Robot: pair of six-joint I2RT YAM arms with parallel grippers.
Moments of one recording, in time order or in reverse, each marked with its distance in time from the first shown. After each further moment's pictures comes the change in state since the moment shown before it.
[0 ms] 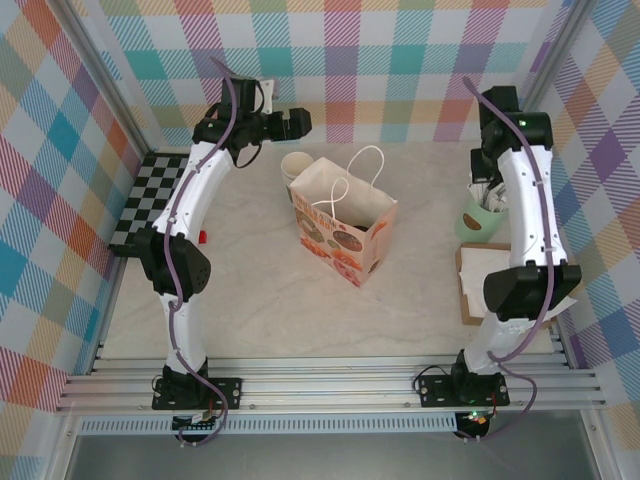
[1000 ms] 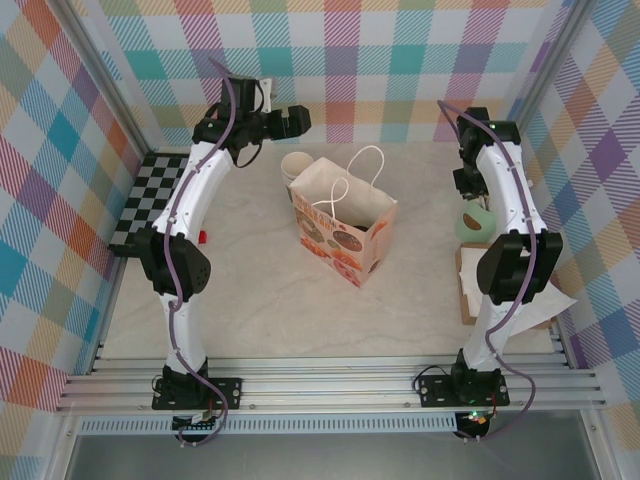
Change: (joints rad) left arm 0.000 0.000 -0.004 0.025 -0.021 -0.060; right arm -0.005 0.151 -0.177 0.081 -0.009 -0.118
